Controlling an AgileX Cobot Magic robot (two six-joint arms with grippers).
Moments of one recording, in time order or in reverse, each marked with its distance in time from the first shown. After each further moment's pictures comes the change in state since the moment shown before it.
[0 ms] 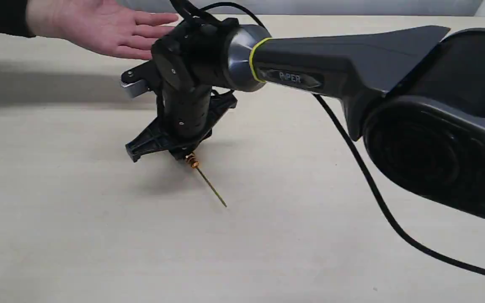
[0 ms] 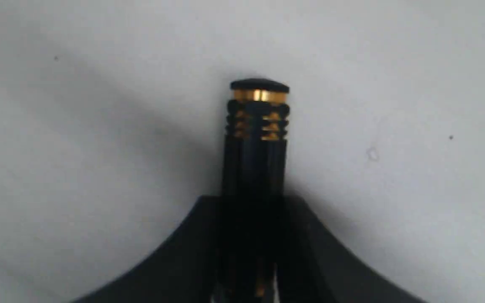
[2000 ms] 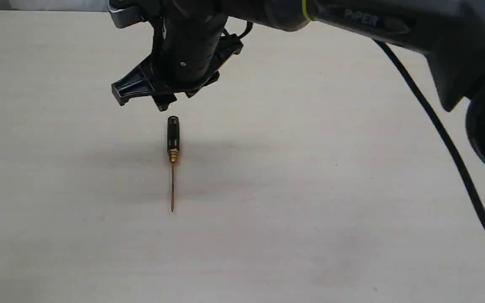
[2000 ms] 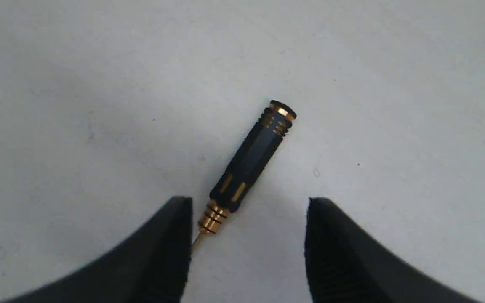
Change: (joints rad) left arm 0.000 0.000 0.000 0.000 0.000 0.000; right arm -0.027 -0.197 0.002 0.022 0.033 -0.008
